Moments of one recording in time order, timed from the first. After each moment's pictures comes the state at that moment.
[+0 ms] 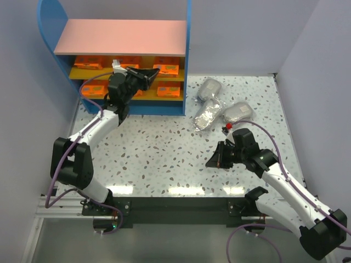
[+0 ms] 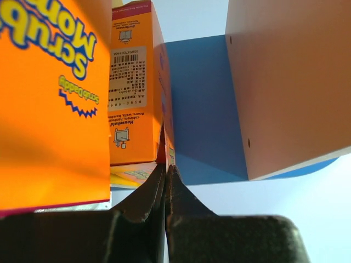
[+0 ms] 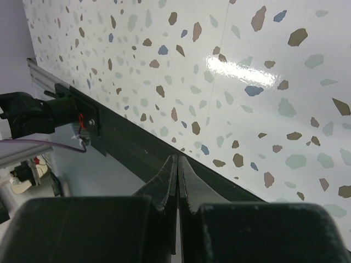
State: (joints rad) left arm -0.28 1.57 1.16 0.45 0.18 -1.44; right arm 0.50 0.84 0.64 -0.64 -0.41 0.70
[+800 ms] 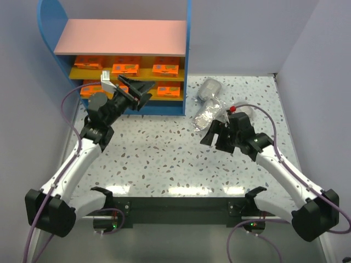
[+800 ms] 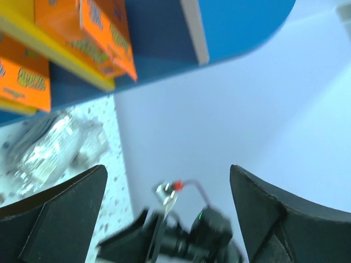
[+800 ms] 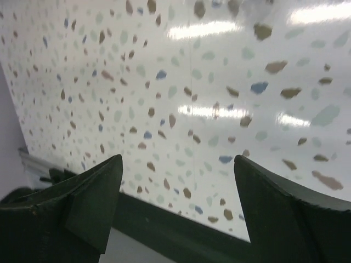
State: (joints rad) left arm -0.29 1.14 0.96 0.24 0.29 -1.31; right arm 0.47 1.02 0.81 -0.60 -0.19 0.74
